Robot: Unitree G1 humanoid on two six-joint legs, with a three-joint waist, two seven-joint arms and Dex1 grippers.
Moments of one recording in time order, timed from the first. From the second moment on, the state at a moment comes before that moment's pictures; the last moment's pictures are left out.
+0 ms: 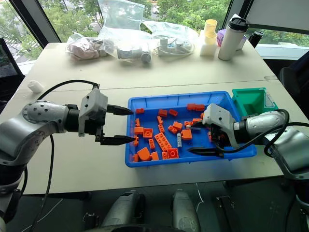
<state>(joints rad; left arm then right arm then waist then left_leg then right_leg) -0.52 0.86 -0.10 -0.48 -0.62 0.76 -1.02 -0.32 -1.05 0.05 -0.39 0.46 0.63 1.20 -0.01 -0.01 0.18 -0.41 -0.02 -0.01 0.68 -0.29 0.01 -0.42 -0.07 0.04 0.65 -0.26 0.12</state>
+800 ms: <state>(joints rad) -0.48 0.93 -0.09 -0.55 -0.63 0.80 -1.01 -0.53 -0.81 0.33 0.06 0.15 0.24 1.35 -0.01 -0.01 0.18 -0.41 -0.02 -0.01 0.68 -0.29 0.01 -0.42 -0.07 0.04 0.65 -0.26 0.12</state>
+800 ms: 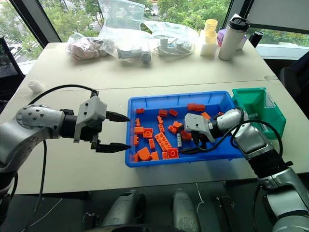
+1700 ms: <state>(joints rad) -0.61 0.67 -0.14 -0.33 -0.56 0.64 -0.98 -0.55 -0.85 -0.26 -0.02 0.23 0.63 0.83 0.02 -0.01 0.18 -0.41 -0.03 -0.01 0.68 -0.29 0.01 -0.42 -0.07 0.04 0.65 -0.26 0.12</state>
